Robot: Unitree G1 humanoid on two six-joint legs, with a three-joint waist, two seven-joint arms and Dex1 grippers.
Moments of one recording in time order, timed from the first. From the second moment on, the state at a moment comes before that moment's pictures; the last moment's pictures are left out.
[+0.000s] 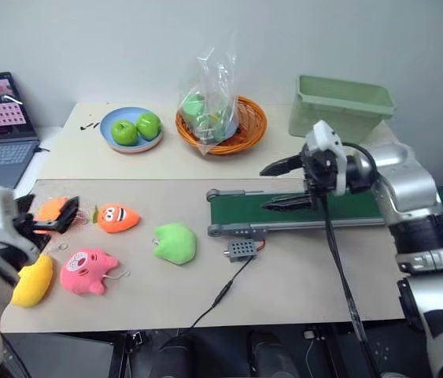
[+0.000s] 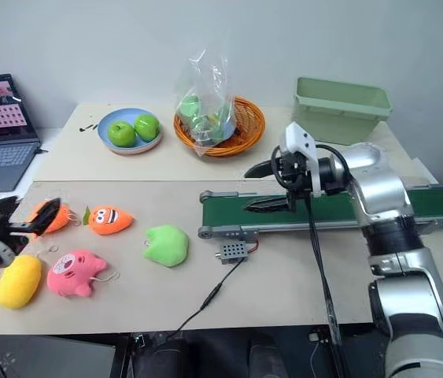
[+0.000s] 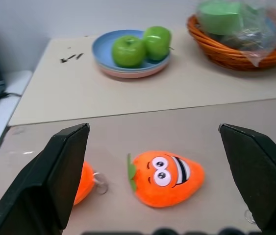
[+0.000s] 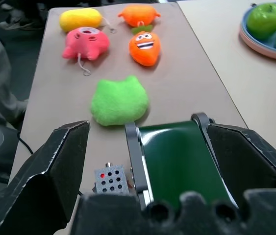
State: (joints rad) left arm 0.05 0.55 0.78 -0.56 -0.63 0.84 -0.28; right arm -0.90 -0.66 0.18 0.29 0.33 0.35 1.45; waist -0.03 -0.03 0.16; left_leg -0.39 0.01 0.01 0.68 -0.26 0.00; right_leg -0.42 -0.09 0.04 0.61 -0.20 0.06
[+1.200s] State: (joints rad) left arm 0.29 0.30 1.07 -0.10 -1.32 0.75 0.13; right arm -0.98 -0.64 0.16 0.51 0.20 0.23 1.42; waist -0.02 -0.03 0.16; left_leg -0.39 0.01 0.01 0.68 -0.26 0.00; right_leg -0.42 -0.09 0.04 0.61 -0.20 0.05
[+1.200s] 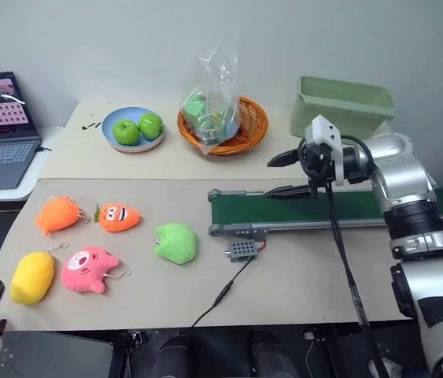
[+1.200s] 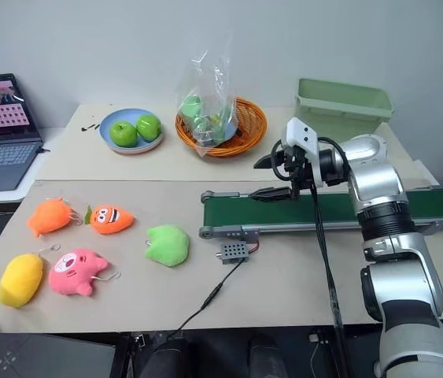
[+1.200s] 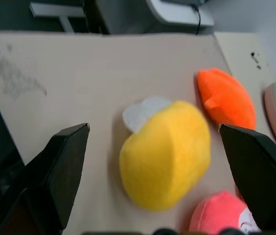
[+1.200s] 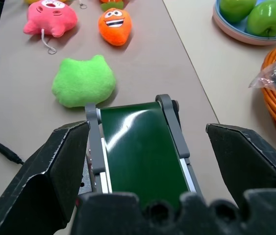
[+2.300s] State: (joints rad) left arm 0.16 0.33 0.91 0.10 -1.22 0.64 -0.06; right arm -1.00 -0.72 0.11 0.40 0.22 0.30 1.38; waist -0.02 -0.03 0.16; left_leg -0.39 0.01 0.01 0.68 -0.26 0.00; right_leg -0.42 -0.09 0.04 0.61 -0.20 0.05
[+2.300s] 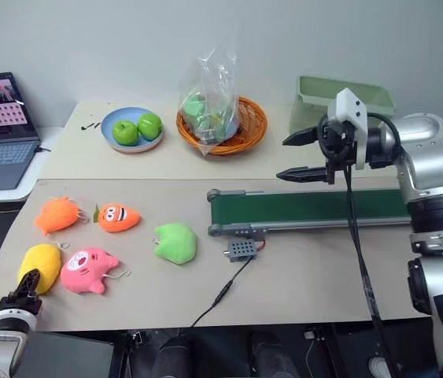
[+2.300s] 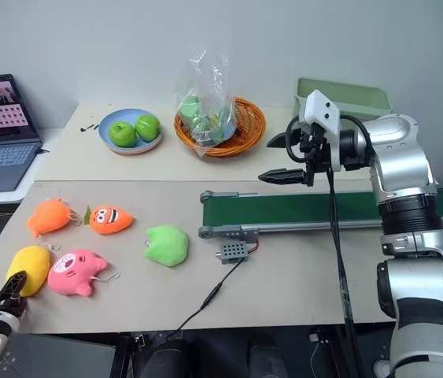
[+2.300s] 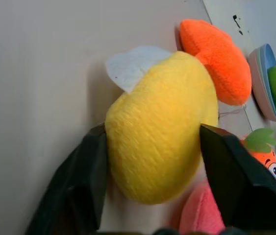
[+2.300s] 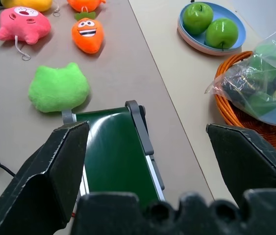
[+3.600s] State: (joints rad) left arm -0.65 0.72 -0.11 -0.27 -0.69 0.54 -0.52; right arm -0.76 -0.92 -0.01 0.09 0.40 0.51 1.46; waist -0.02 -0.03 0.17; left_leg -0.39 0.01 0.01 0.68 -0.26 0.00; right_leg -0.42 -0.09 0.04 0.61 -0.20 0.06
